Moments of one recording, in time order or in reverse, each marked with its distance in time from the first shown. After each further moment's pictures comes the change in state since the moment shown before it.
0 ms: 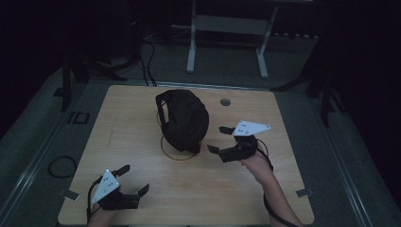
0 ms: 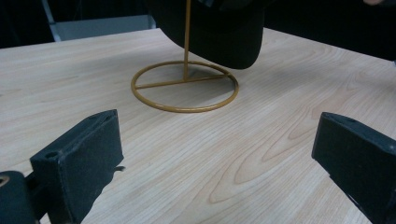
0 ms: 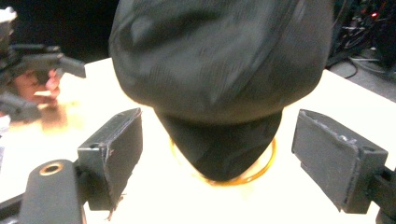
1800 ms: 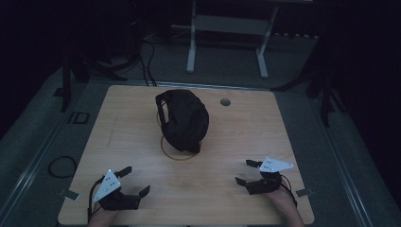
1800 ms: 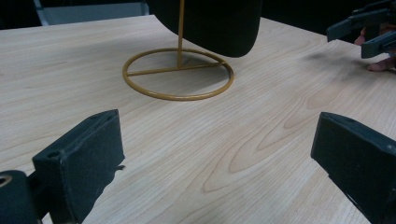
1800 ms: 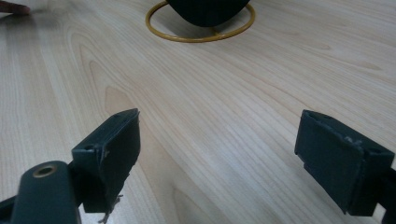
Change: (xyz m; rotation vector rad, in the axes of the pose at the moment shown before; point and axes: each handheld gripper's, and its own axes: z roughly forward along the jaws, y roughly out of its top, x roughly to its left) left arm 0.000 -0.004 0.003 0.041 -0.025 -0.013; right arm -0.006 -0.139 -0.053 0.087 -0.076 0.073
